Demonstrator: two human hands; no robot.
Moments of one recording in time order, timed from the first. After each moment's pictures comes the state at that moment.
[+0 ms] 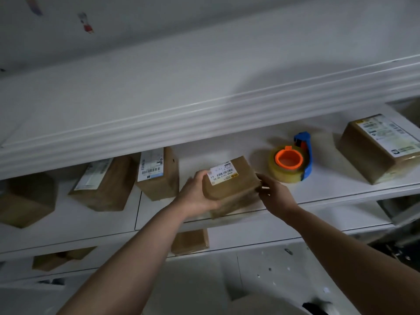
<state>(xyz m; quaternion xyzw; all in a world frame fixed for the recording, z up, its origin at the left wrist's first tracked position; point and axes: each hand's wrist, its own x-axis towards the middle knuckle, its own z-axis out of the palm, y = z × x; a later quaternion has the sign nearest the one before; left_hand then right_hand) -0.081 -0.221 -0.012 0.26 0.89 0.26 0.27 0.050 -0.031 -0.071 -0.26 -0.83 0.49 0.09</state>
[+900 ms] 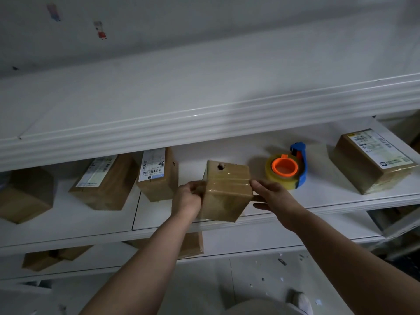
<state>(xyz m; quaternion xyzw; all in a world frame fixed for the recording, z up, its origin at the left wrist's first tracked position) -0.061 -0.218 -0.018 0.02 0.85 0.49 0.18 0.067 -0.041 -0.020 -0.23 -0.63 0.74 0.04</state>
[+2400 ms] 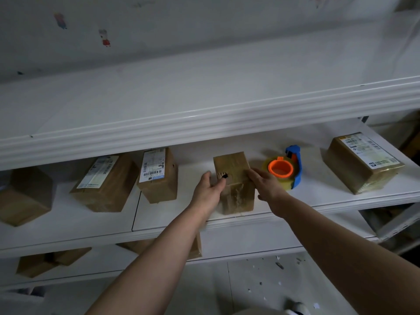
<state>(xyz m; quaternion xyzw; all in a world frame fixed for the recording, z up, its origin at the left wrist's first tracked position) -0.030 -0.192 0.011 0.13 0.81 0.52 0.25 0.046 -0.046 -0.001 -0.30 -0.66 0.68 0.09</state>
